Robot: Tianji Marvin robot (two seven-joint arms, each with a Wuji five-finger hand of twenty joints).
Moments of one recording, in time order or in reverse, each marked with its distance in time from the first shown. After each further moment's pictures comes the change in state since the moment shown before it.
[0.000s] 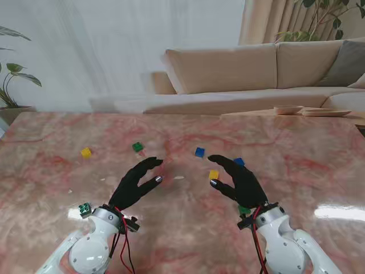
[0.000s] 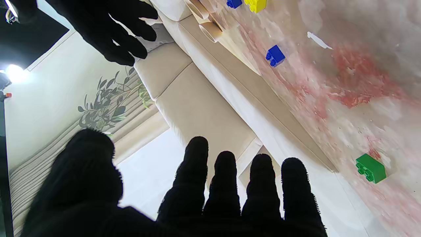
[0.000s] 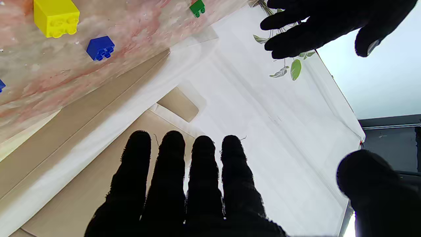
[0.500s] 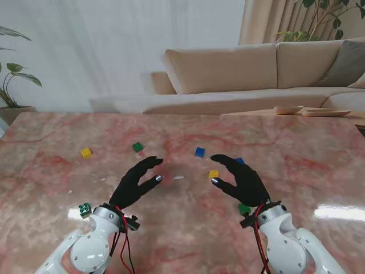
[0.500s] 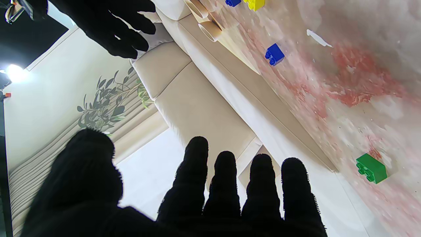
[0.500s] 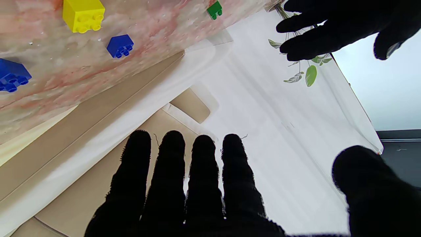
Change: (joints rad) left arm -0.018 -0.001 0.006 0.022 -0.004 -0.007 0.004; right arm -0.007 0.005 0.017 -0.027 -0.026 0.071 0.030; left_hand 0.000 0.000 0.000 0.000 0.000 0.000 0.000 0.000 0.000 0.000 0.000 0.000 0.000 0.000 0.000 0.000 0.000 0.000 0.000 0.000; right_hand 0.039 -0.007 -0.001 0.000 0.009 -0.010 0.013 -0.004 0.008 -0.002 0.011 0.000 0.000 0.000 0.000 0.000 0.000 0.000 0.013 0.000
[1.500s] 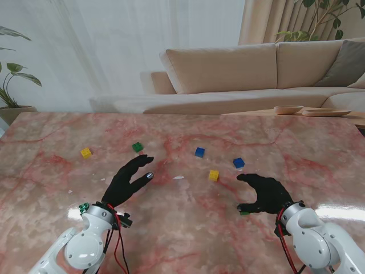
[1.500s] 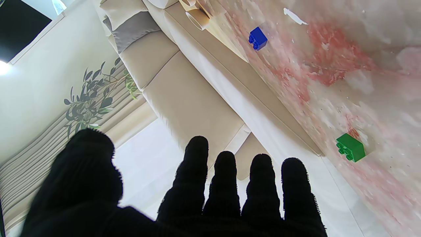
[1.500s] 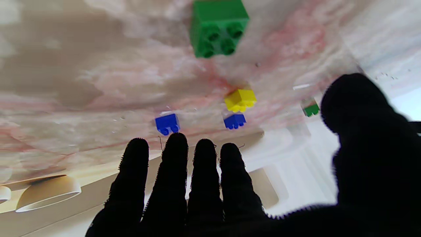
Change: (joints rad) left arm -0.005 -0.001 -0.046 0.047 0.005 -0.028 0.010; right arm -0.009 0.073 0.151 0.052 -0.225 0.107 0.349; left_hand 0.000 0.000 -0.001 0.000 0.004 0.001 0.000 0.000 0.000 0.000 0.000 0.000 0.000 0.000 0.000 0.000 0.000 0.001 0.000 0.000; right_hand 0.377 -0.410 -0.010 -0.071 -0.096 0.040 -0.017 -0.009 -0.208 -0.023 0.286 0.278 -0.137 -0.044 0.230 0.155 -0.116 0.012 0.036 0.099
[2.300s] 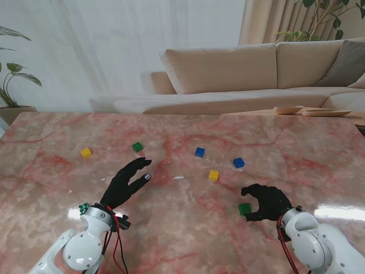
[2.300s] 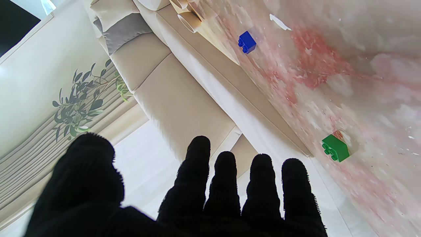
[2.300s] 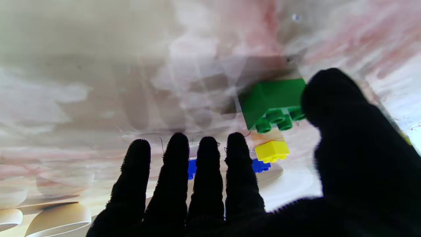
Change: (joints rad) left arm 0.013 0.001 -0.012 0.000 -0.001 0.023 -0.014; right arm 0.061 0.020 -0.061 0.147 -0.075 0.006 0.000; left_hand 0.000 0.040 -0.032 0.000 0.015 0.022 -0.024 -0.001 0.000 0.000 -0.005 -0.002 0.000 0.000 0.000 0.000 0.000 0.001 -0.011 -0.013; right_hand 0.101 0.000 -0.002 -0.013 0.001 -0.091 0.204 0.413 -0.038 -0.050 0.170 0.161 -0.085 -0.033 0.159 0.027 -0.016 -0.026 0.012 0.052
